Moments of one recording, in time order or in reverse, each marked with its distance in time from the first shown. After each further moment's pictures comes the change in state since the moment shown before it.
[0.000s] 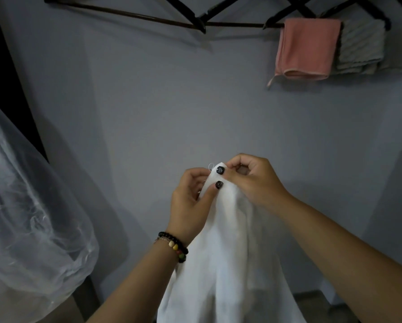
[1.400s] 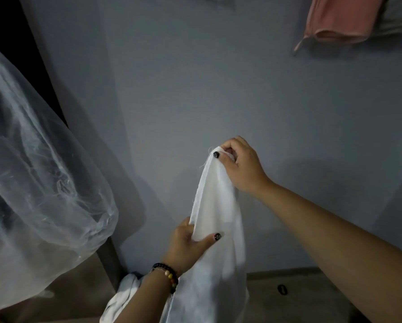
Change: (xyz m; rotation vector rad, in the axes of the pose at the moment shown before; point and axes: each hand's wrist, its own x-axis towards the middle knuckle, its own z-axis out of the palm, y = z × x) left_hand -0.113 -0.108 -0.065 0.338 -0.199 -0.319; right_hand 0.008 0.071 0.053 -0.385 0.058 -0.278
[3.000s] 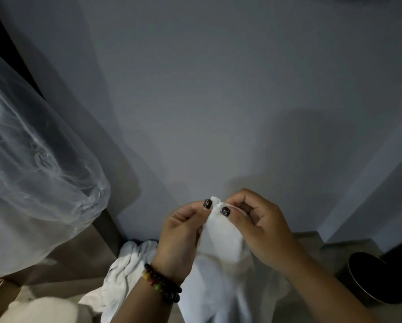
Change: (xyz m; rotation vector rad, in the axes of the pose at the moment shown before) left_hand -0.022 0.067 0.007 -0.884 0.071 -0.422; right_hand -0.133 -0.035 -0.015 0.349 -0.207 0.348
